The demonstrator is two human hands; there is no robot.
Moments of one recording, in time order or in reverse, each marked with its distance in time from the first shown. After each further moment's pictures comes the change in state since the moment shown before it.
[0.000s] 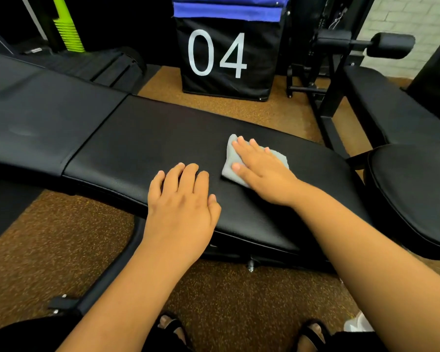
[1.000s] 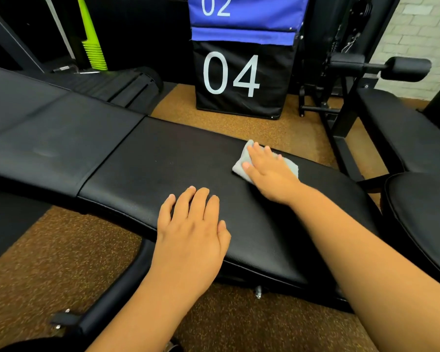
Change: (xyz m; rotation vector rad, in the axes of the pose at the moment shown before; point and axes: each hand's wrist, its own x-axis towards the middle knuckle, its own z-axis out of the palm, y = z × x) left_hand 0.001 0.001 0.003 0.018 0.002 -0.023; right_hand 0.060 0.013 -0.009 -0.068 0.022 0.122
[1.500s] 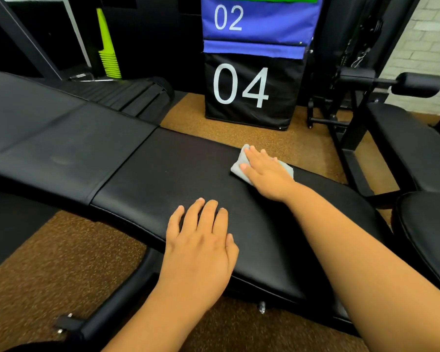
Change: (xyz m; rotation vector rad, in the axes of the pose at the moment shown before) left_hand 0.001 0.002 0.001 -0.023 0.006 -0.016; right_hand 0.036 -0.009 -0.005 0.041 -0.017 -0.051
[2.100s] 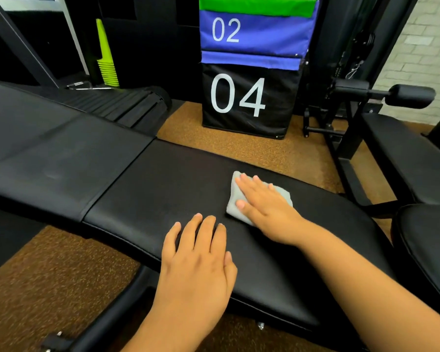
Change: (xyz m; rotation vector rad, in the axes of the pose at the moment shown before) left_hand 0.000 -0.001 0.000 0.003 0.018 0.020; right_hand -0.055 -0.009 0.006 0.022 -0.058 -0.145
